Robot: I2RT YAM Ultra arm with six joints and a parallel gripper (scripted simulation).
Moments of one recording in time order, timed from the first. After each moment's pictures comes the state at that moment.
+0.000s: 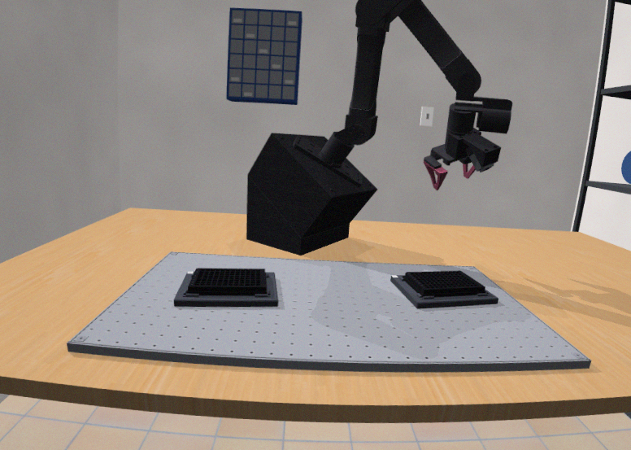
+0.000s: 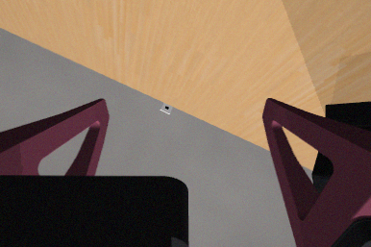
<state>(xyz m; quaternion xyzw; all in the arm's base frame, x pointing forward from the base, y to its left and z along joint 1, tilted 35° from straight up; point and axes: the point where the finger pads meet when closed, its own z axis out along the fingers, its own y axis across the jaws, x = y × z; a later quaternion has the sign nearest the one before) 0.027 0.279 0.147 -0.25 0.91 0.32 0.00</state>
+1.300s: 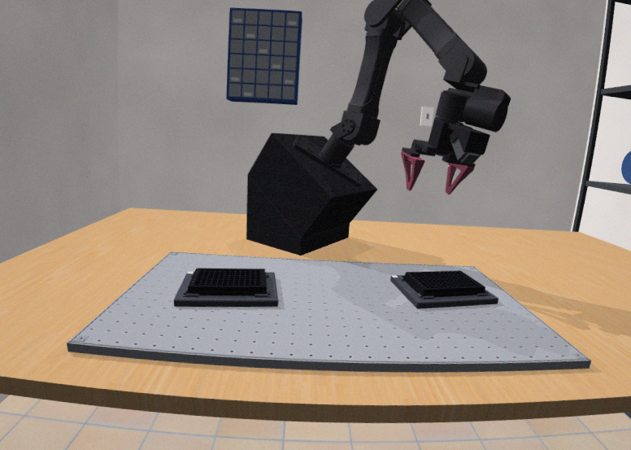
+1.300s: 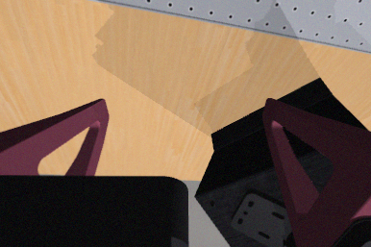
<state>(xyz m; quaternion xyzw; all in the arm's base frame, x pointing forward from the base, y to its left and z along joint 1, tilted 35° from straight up) 0.163 0.182 0.139 -0.13 0.97 0.18 0.11</state>
